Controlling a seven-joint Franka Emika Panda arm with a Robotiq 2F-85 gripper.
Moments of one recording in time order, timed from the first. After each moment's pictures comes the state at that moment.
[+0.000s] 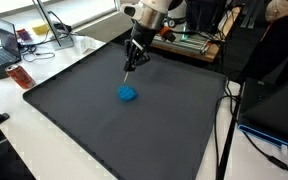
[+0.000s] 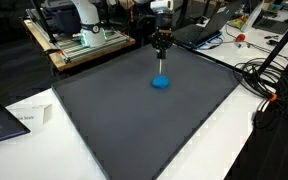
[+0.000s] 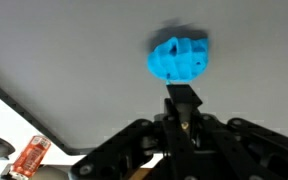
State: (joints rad) arm 0.25 0.18 -0.07 -2.32 -0.89 2.66 1.26
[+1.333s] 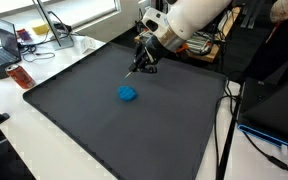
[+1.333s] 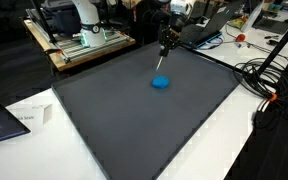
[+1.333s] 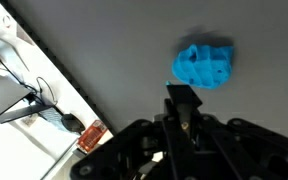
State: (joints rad) arm 0.32 0.36 0.10 -2.04 -0.91 2.07 1.44
